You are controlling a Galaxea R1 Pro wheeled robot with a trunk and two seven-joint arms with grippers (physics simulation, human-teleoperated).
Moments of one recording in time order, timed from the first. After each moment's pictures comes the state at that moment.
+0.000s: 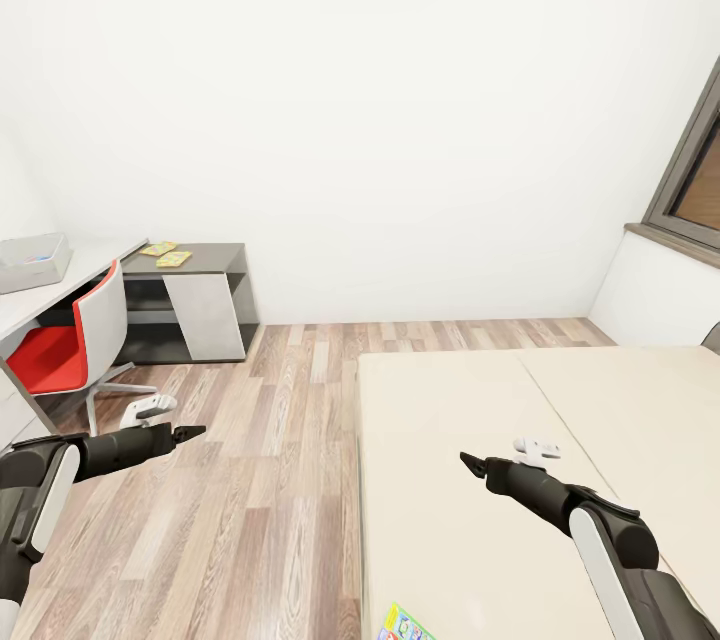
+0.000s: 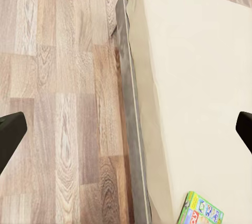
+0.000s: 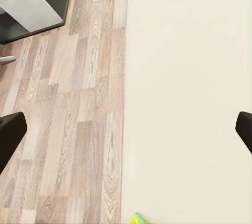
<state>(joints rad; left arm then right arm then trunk) -0.47 0.30 0.29 -1.26 0.12 0.96 -0.63 -0.22 -0.10 -0.10 -1.54 -0.34 0.78 0.20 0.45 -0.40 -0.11</state>
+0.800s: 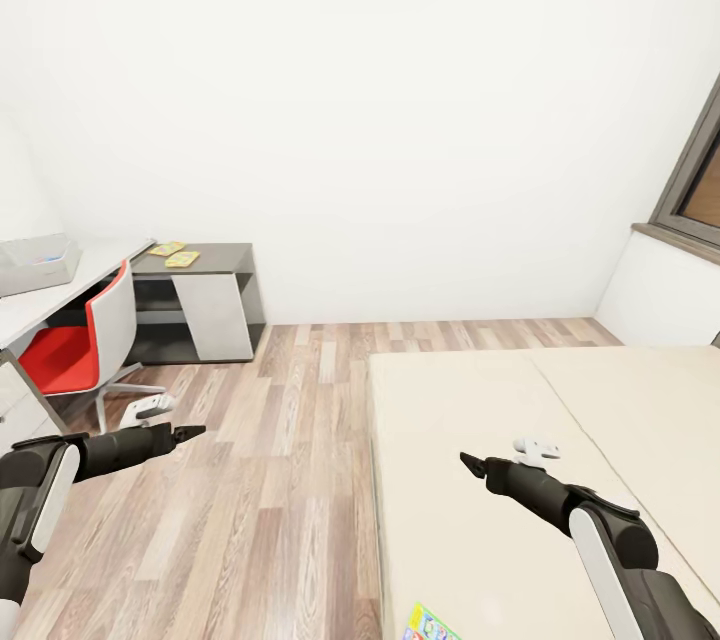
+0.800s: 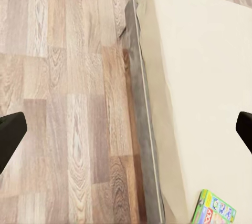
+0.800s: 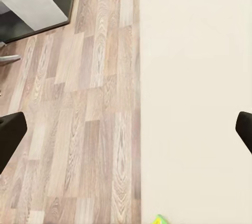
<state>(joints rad) -0.47 0.30 0.29 -1.26 0.12 0.96 -0.63 -0.22 -0.10 -0.10 -1.54 -0.34 0.78 0.20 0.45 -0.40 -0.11</state>
